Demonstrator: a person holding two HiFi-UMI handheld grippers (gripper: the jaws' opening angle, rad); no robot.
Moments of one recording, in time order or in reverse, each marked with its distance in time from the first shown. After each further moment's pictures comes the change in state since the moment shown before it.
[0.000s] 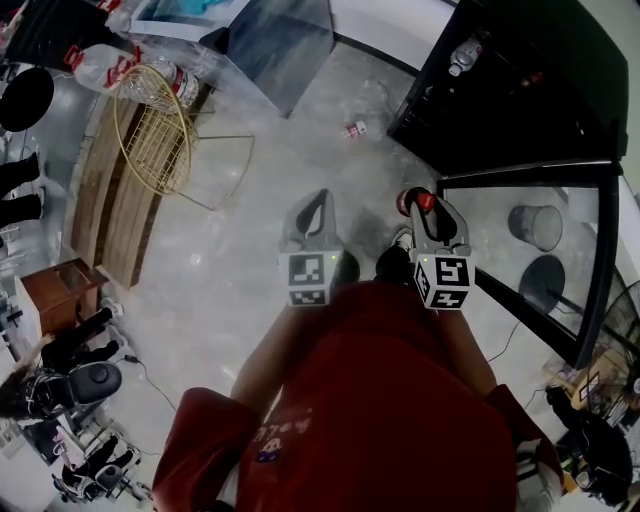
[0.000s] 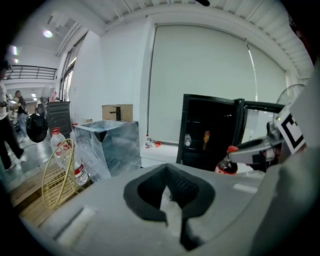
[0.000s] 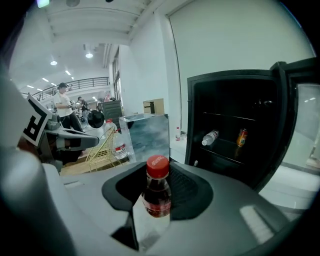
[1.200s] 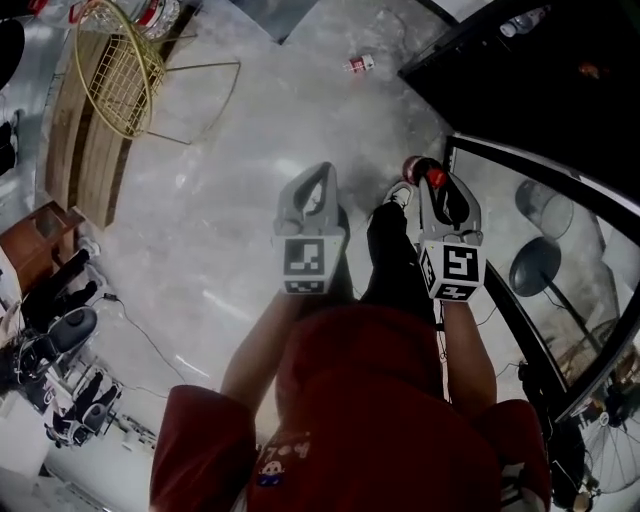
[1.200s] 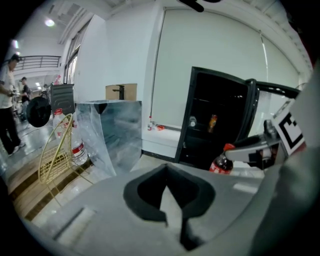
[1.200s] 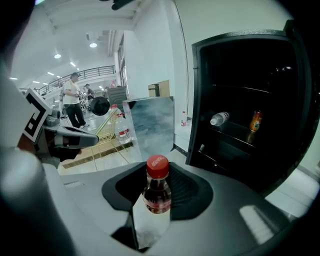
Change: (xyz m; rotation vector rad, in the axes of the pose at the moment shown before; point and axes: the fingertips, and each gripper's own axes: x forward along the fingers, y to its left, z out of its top) left arm 0.063 0.027 -0.067 -0.111 0.135 0.025; right arm 0.088 -0.009 -0.042 -0.083 0.152 0.069
